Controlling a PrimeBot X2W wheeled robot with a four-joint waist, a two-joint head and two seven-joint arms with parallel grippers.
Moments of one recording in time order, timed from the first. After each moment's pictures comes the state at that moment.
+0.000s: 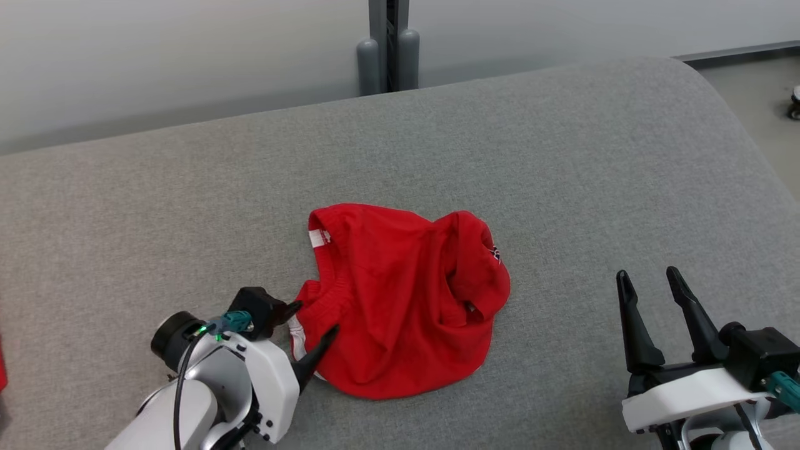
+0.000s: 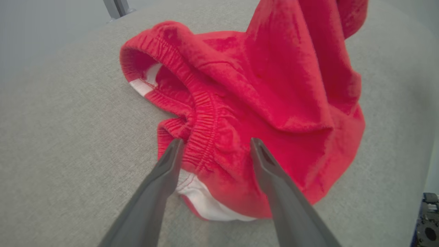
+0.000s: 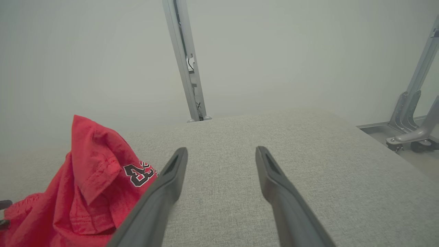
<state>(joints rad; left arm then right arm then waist) -0.37 0.39 -0.70 0.32 -0.53 -0.12 0.15 -0.03 -0.05 0.05 0.05 0.23 0.13 -0.14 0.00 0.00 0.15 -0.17</state>
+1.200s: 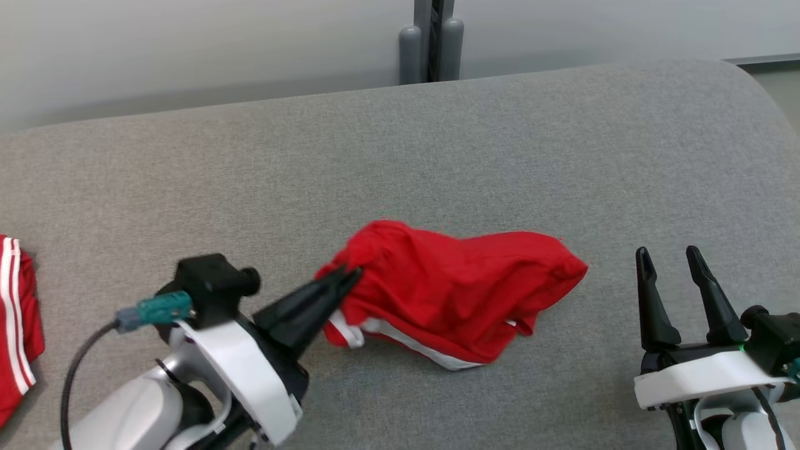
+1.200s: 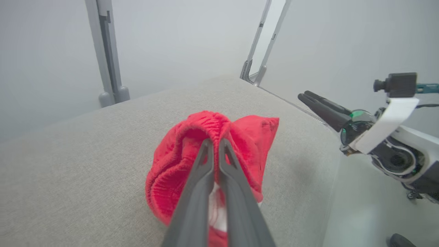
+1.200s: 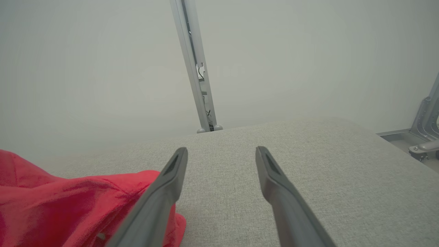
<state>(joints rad) -0.35 0.58 -0.69 -0.30 -0.85 -0.01 0.19 -0.08 -0.05 0.01 0.07 0.26 0.13 -0.18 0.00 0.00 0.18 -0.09</state>
